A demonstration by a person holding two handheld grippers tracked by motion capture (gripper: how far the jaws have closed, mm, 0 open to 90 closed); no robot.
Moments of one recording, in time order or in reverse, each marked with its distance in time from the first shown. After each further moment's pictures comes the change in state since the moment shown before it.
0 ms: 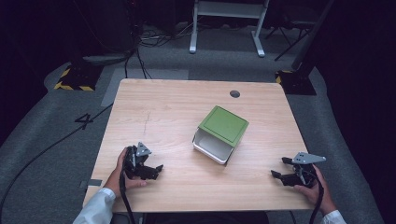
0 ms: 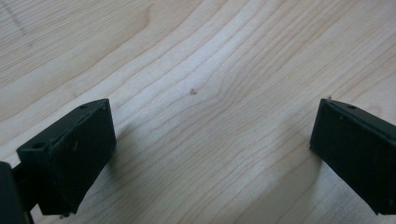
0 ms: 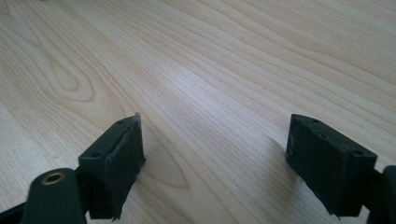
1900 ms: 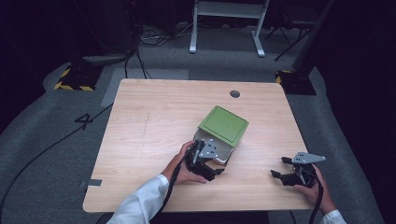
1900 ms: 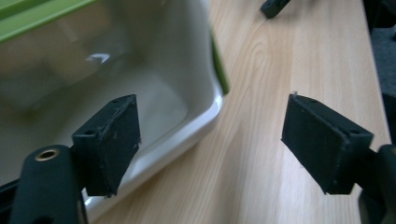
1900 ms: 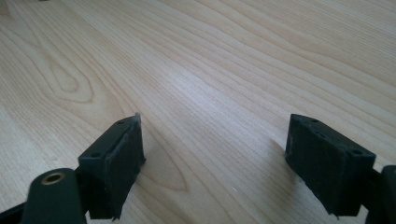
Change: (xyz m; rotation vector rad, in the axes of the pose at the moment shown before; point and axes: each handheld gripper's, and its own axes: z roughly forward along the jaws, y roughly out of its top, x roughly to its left) left arm -0.143 0.133 0.039 -0.154 -0.375 0.435; right arm 0.000 0.001 0.001 -0.002 0.002 0.000
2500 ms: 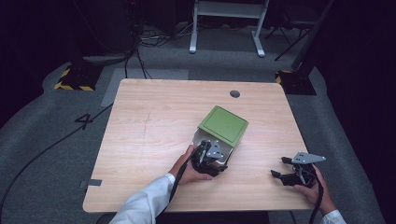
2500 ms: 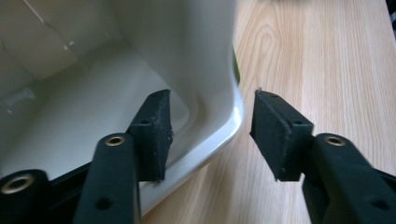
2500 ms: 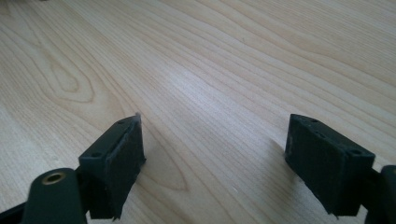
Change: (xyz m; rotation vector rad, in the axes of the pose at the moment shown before) left arm 0.008 -0.010 0.018 0.070 -0.017 -0.012; right arm 0.000 0.000 0.000 0.000 0.000 -0.002
